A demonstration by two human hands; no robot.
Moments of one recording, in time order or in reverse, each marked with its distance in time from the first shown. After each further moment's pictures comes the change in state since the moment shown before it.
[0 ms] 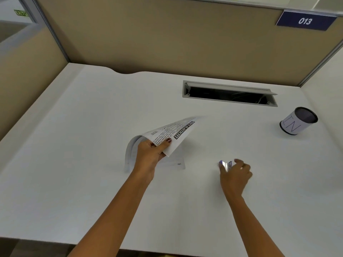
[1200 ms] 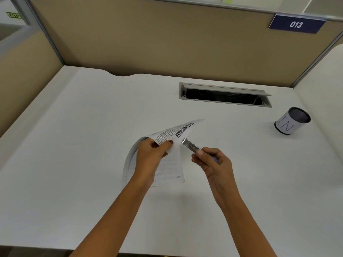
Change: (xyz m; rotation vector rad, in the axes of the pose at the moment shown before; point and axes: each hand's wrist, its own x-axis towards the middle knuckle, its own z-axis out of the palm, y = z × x) left_hand -0.017 0.016 0.016 0.247 0.059 0.110; right_hand -0.053 -0.091 -0.077 1.343 -0.594 0.089
